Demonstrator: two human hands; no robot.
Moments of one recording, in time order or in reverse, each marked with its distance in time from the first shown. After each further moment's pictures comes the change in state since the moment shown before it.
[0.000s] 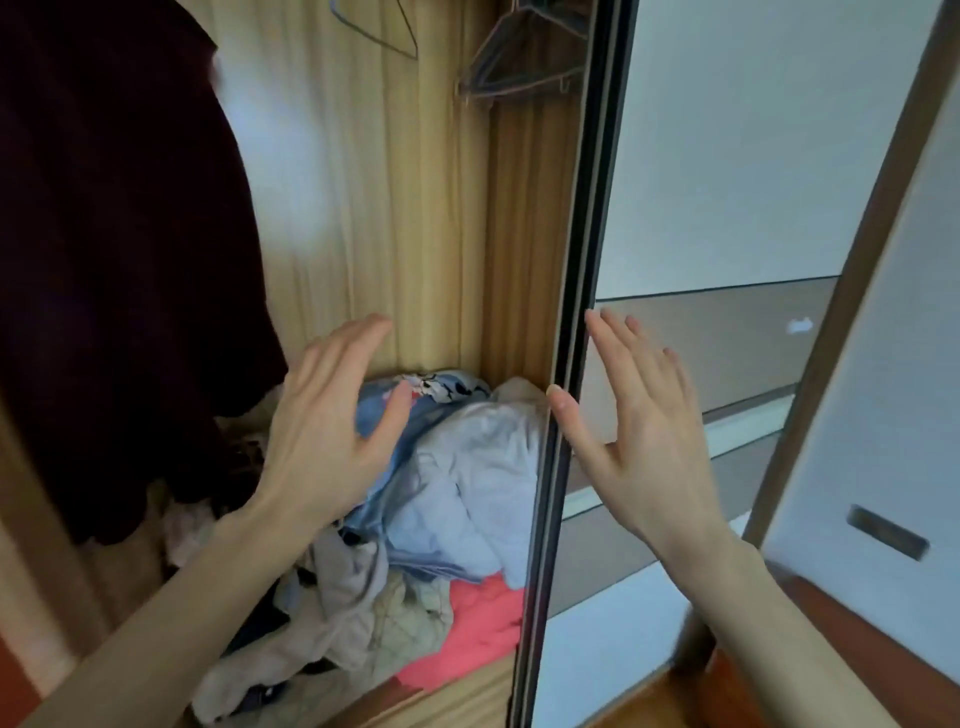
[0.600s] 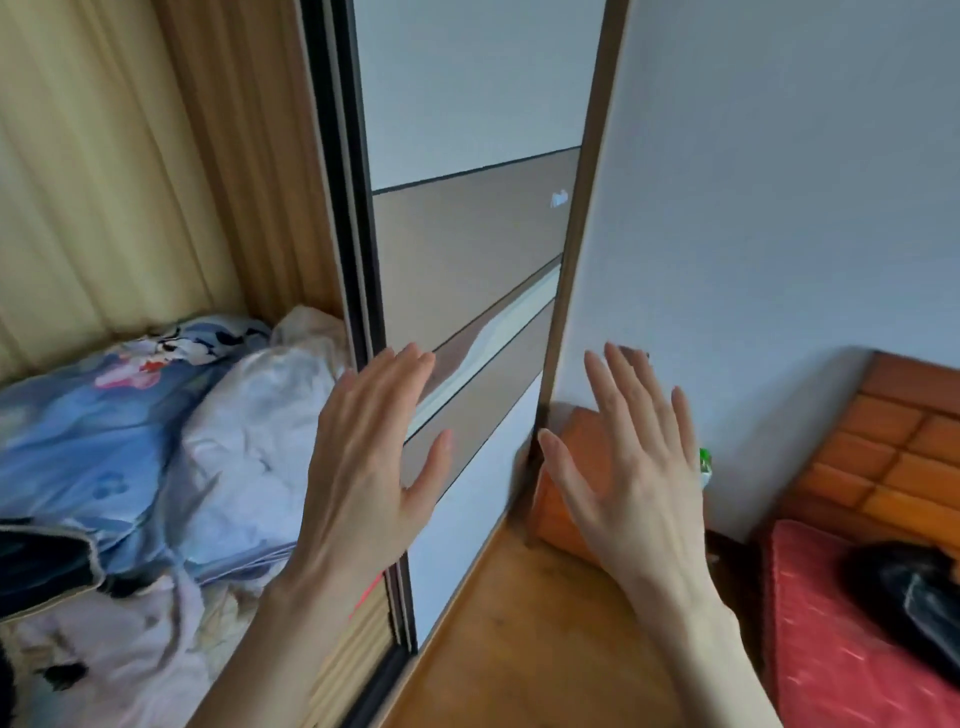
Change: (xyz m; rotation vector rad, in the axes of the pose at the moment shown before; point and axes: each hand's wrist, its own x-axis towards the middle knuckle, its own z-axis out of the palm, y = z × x) left_hand -0.035 0.068 0.181 -0.510 -0.183 0.329; right_hand -0.117 0.052 -0.021 -0.554 -0.006 0.451
